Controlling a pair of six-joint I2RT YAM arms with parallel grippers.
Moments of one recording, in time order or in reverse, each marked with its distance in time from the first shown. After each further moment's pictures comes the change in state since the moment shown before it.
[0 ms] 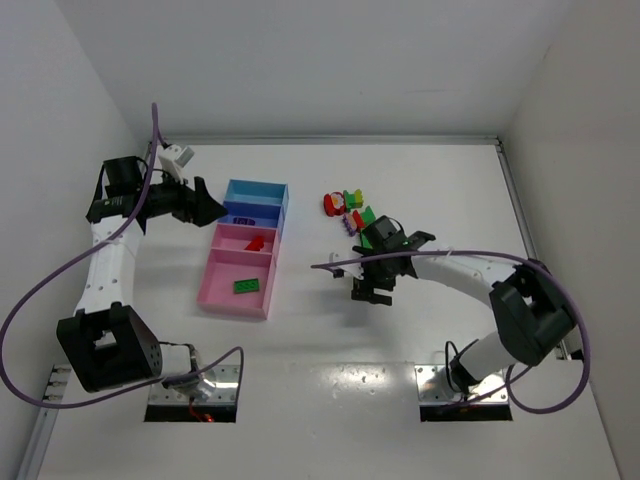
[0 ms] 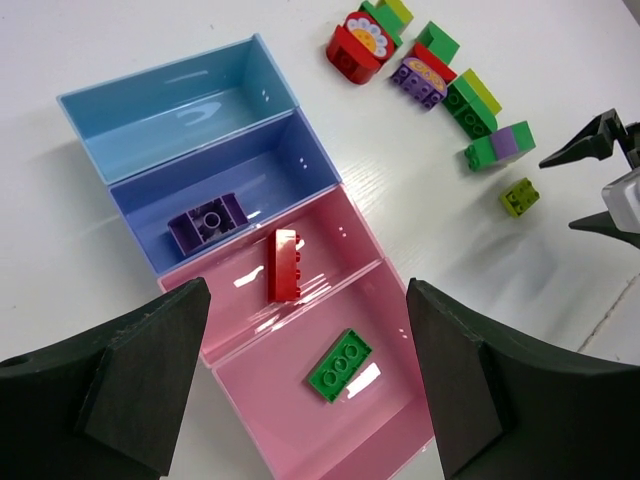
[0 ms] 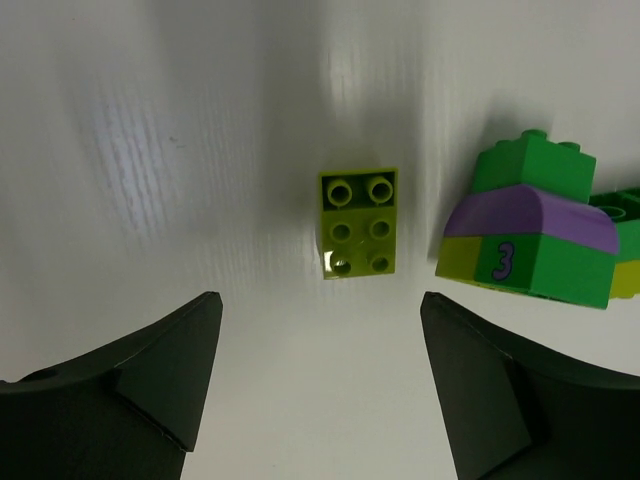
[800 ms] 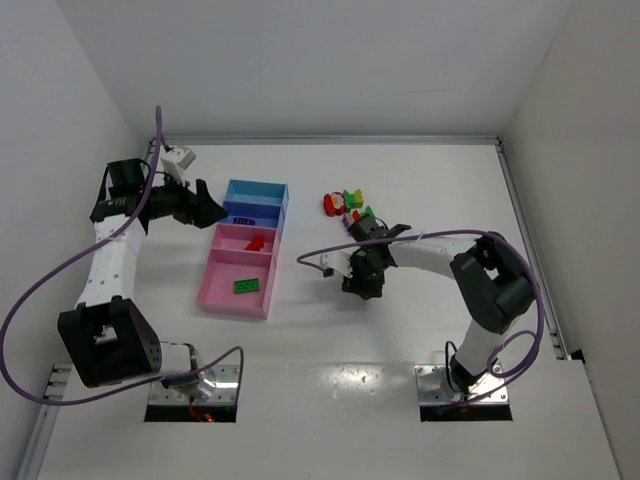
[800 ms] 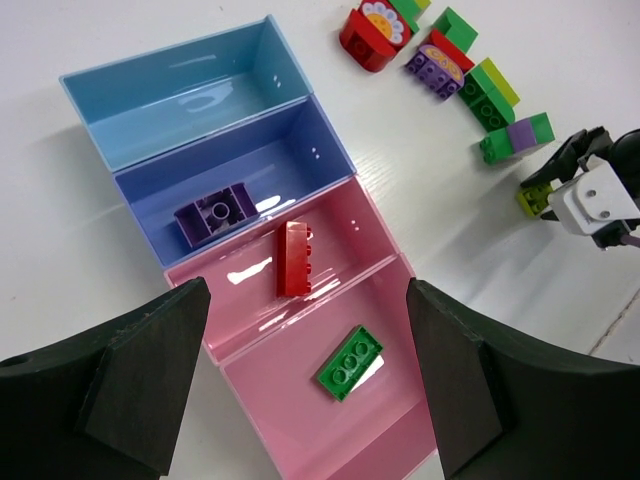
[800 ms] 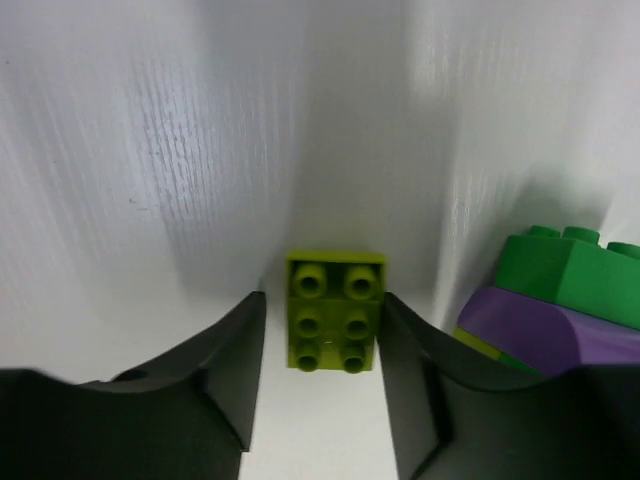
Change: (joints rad) left arm 0.001 0.023 -0.027 0.028 -0.021 0.007; right arm -0.001 0.254 0.114 0.018 -0.032 -0.021
